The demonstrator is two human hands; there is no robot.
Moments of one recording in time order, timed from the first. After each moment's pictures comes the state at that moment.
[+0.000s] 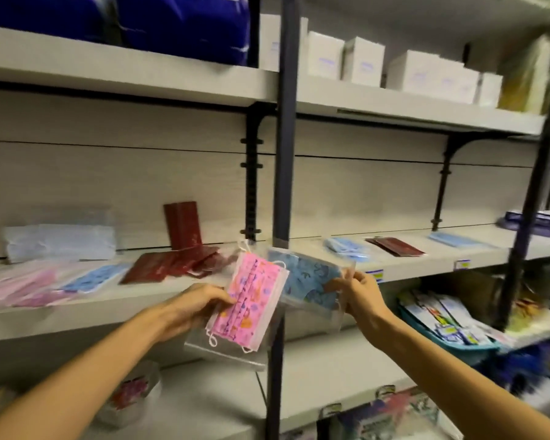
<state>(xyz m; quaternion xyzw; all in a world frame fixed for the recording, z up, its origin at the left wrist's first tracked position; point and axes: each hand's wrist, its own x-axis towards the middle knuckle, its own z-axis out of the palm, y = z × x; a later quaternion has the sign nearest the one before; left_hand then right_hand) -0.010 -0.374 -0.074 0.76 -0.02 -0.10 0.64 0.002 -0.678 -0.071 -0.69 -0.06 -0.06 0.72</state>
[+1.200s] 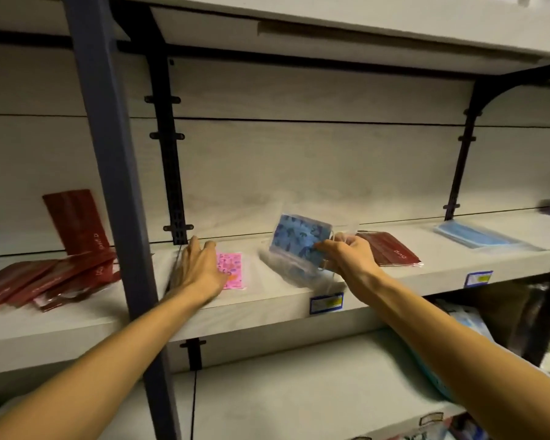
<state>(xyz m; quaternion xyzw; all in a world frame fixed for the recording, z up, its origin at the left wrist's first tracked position) 0.238 -0.566 -0.081 0.96 0.12 0.18 0.15 0.270 -0.828 -0.060 -0.67 -0.06 -0.03 0.74</state>
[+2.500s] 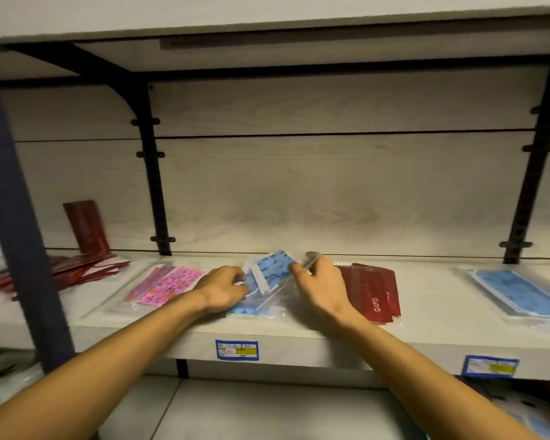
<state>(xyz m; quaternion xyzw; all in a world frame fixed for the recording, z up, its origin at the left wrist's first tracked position) 0.310 -0.717 -0.066 0.95 0.18 0.07 0.23 0.385 -0.911 -0.076 -0.83 -0.24 -0.06 0.50</state>
